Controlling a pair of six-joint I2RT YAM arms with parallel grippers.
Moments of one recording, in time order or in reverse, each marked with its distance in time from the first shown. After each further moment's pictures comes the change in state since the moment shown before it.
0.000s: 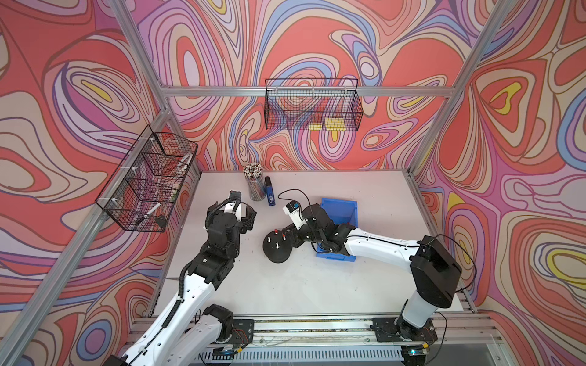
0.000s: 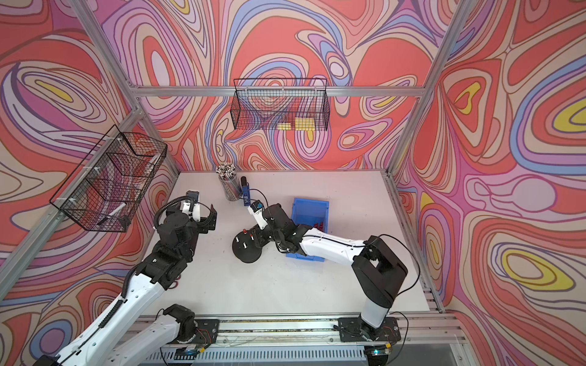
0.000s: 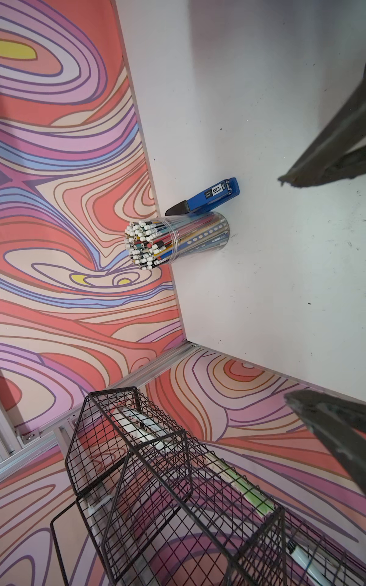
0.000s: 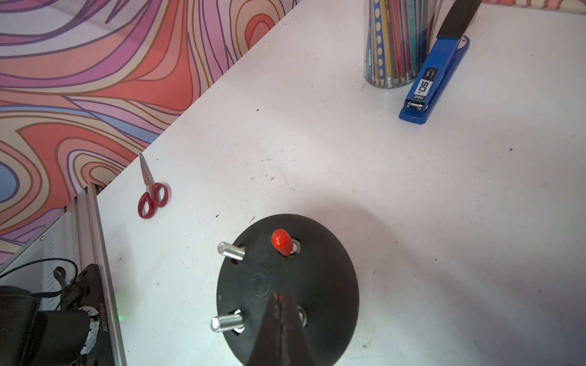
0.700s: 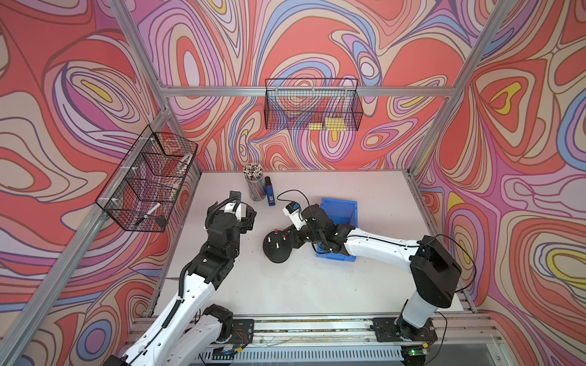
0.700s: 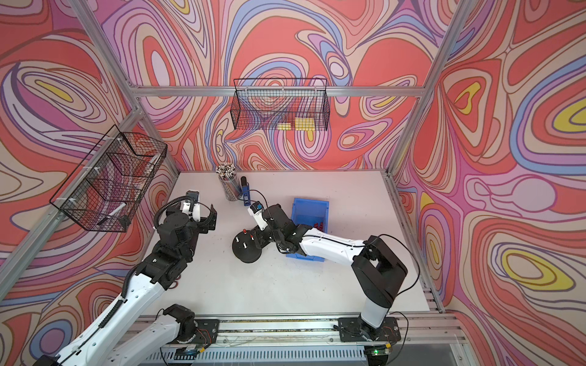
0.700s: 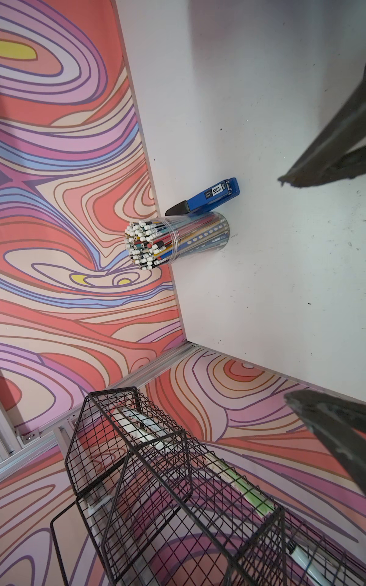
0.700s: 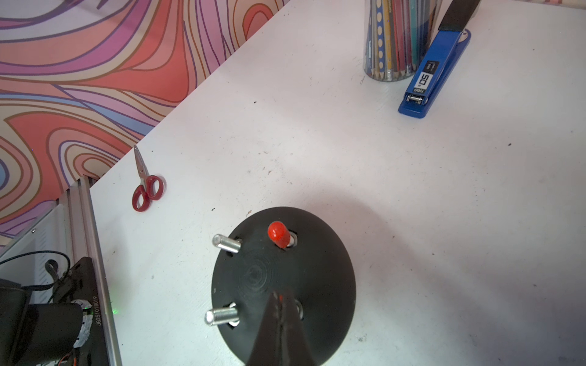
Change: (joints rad) left arm 0.000 0.000 0.000 0.000 0.000 0.000; right arm 0.000 0.000 0.002 -0.029 0.005 -0.026
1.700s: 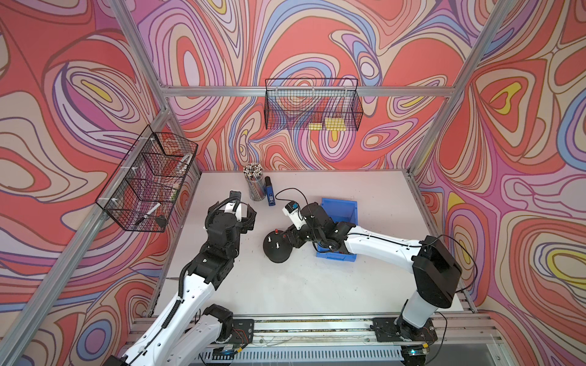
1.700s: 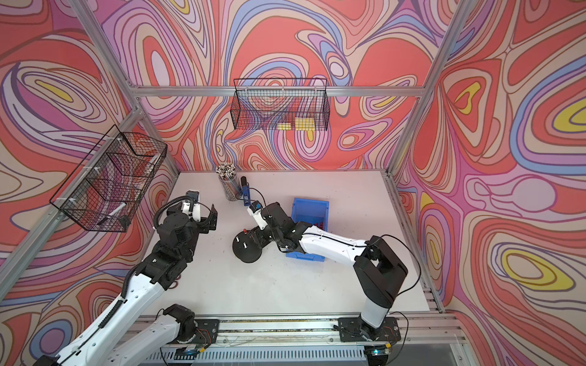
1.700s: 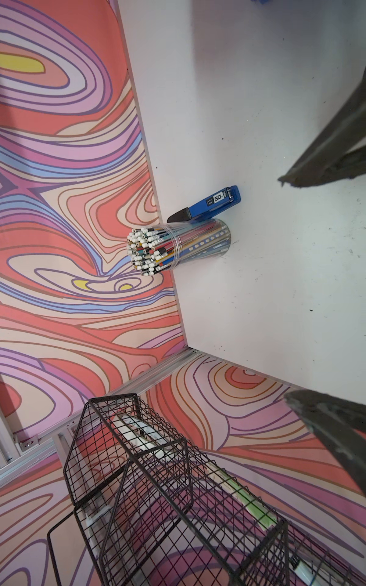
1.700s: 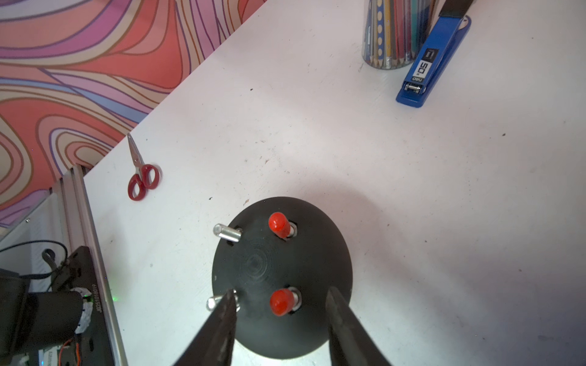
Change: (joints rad) left arm 0.000 -0.002 0.000 0.000 0.023 -0.018; right arm 0.001 -0.008 0.047 -0.100 0.006 -0.003
